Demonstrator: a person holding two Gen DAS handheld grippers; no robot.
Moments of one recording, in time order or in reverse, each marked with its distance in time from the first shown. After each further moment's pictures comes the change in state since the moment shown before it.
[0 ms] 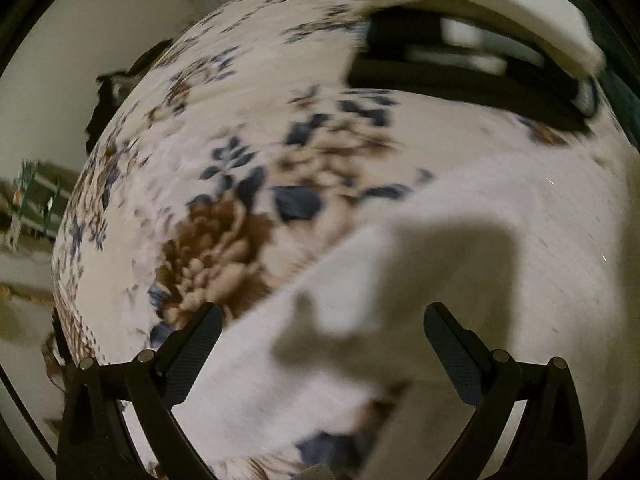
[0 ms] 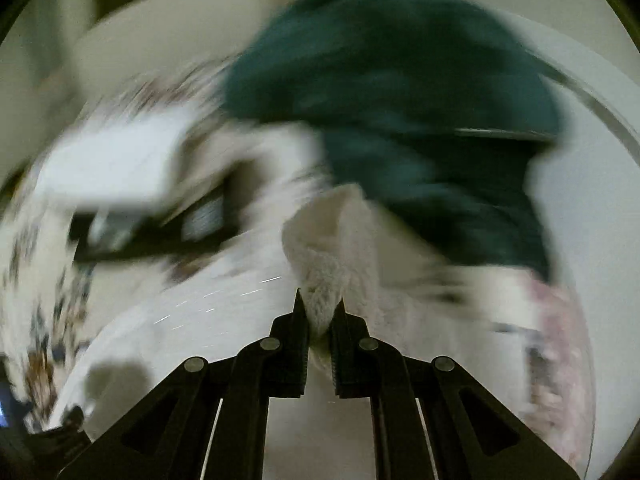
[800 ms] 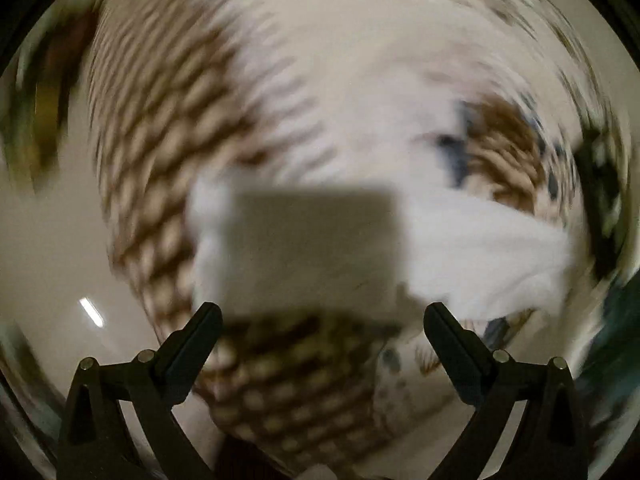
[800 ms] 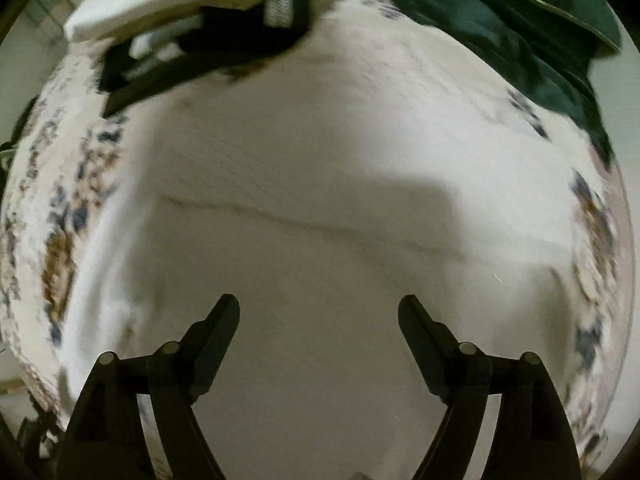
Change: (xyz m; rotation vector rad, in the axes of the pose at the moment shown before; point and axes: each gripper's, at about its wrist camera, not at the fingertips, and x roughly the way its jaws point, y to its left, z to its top) left arm 0.014 0.272 -0.234 -0.911 0.387 -0.330; right arm -0.027 0.003 -0.149 0.107 0.396 0.065
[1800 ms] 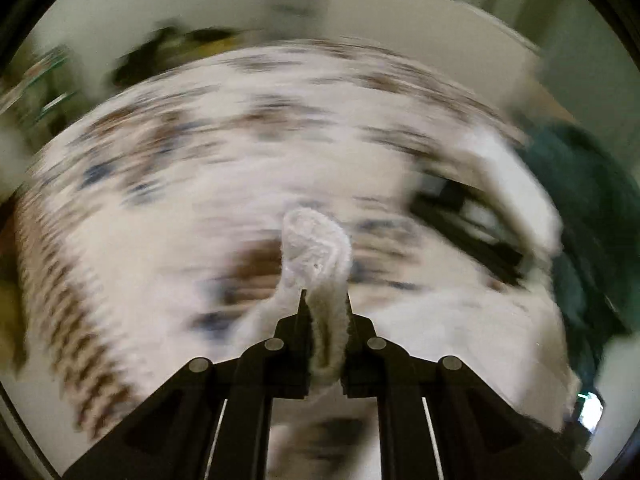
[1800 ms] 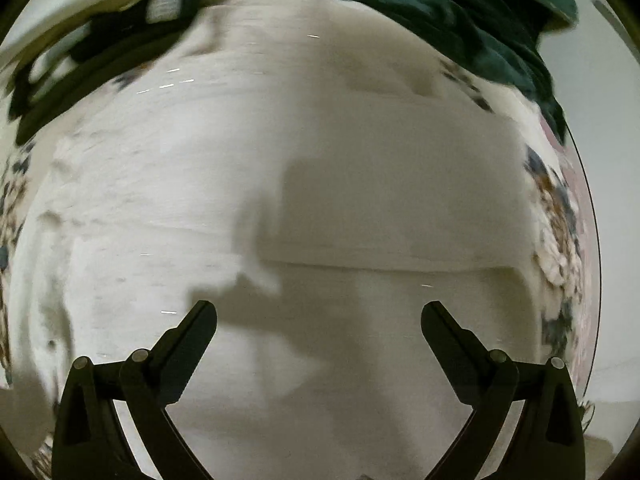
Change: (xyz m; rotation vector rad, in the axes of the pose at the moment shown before) left arm -0.069 -0.270 -0.058 0.660 -0.500 -0.137; right arm 0.016 -0.065 0.010 0.119 0.009 -0.191
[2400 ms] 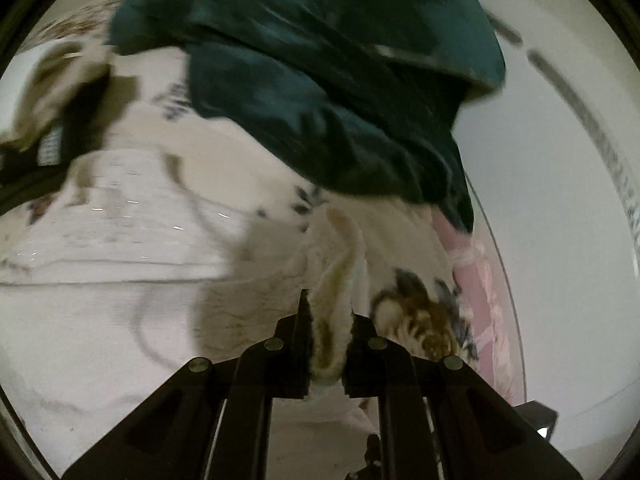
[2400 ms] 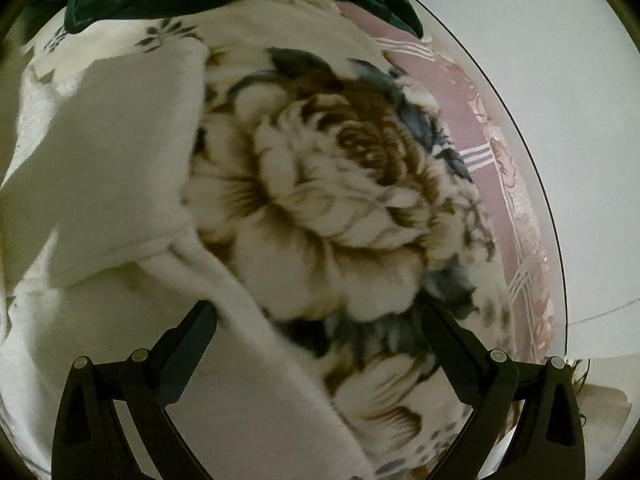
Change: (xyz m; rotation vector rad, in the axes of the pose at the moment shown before) left arm 0.102 -0.464 -0.191 0.639 0.402 -0.490; right arm 0.050 -0.231 -0.019 0.248 0.073 -0.047
